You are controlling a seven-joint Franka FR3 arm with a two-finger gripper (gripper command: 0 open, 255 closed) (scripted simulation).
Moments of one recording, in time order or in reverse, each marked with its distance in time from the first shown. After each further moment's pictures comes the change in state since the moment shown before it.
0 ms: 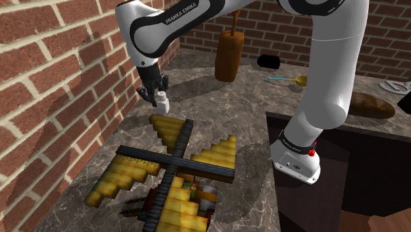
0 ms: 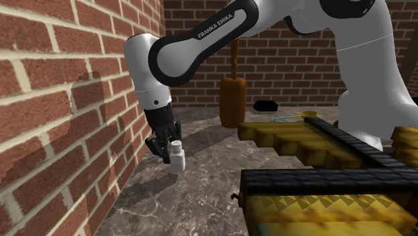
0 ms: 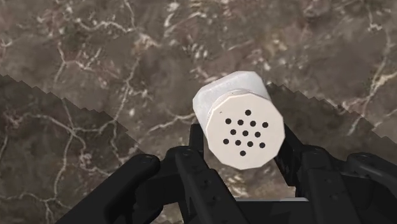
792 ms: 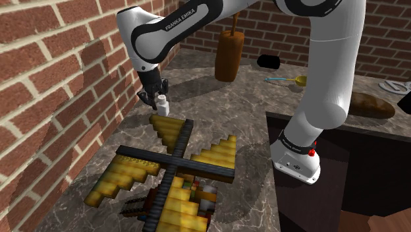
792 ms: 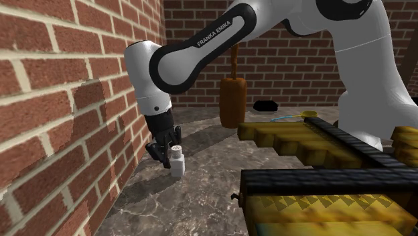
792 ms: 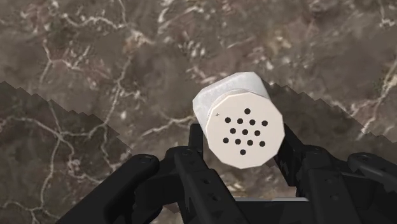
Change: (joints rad) arm 0.004 0.021 -0.003 -0.013 -0.008 0.034 0.007
